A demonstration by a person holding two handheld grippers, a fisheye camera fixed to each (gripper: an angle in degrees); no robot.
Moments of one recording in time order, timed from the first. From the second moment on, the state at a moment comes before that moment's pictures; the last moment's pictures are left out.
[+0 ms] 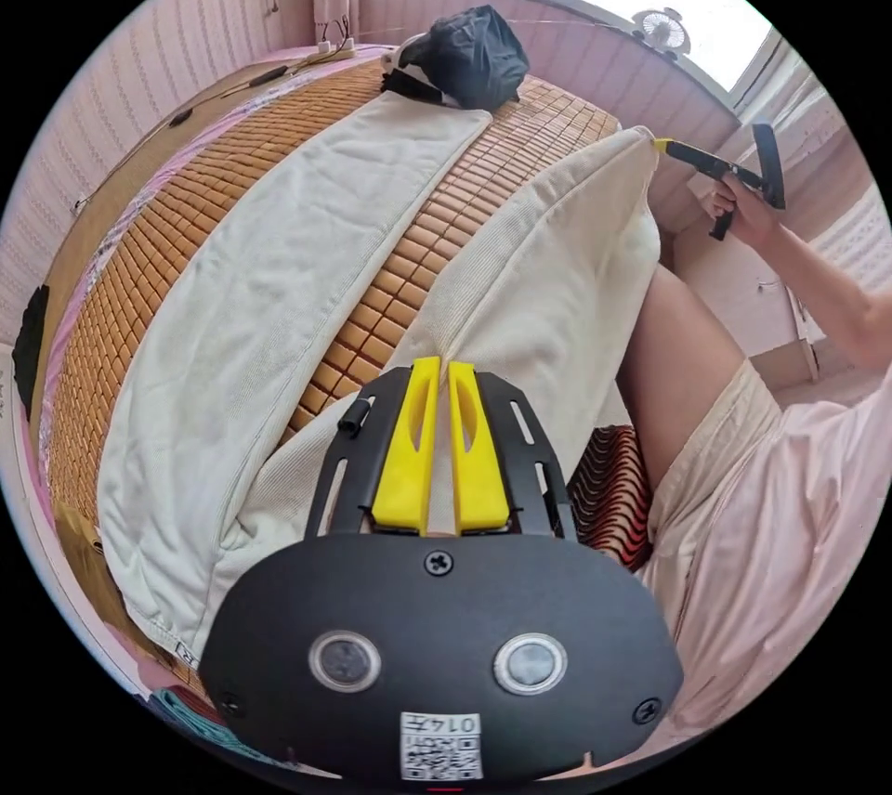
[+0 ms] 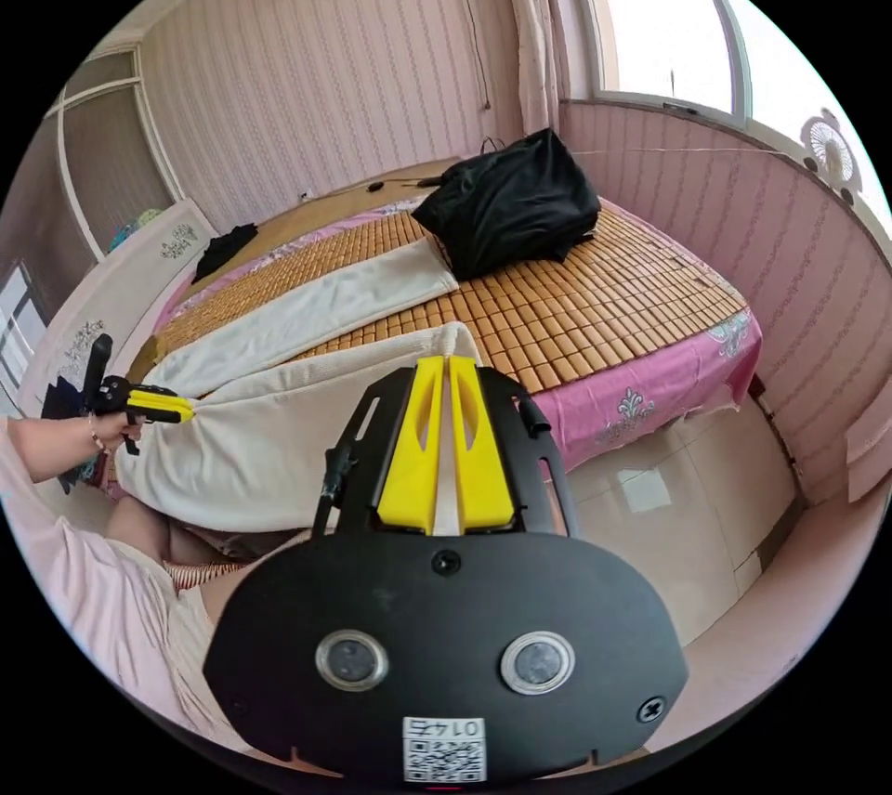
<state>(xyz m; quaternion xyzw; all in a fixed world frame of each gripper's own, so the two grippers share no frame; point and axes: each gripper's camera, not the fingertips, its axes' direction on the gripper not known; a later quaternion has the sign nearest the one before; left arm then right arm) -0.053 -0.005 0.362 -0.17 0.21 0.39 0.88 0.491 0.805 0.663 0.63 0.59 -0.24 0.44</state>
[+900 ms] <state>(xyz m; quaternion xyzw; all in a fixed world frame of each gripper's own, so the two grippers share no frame) -0.080 -0.037 0.468 -0.26 0.13 0.24 0.93 0.558 0.800 0.548 0.68 0.50 -0.03 0.53</state>
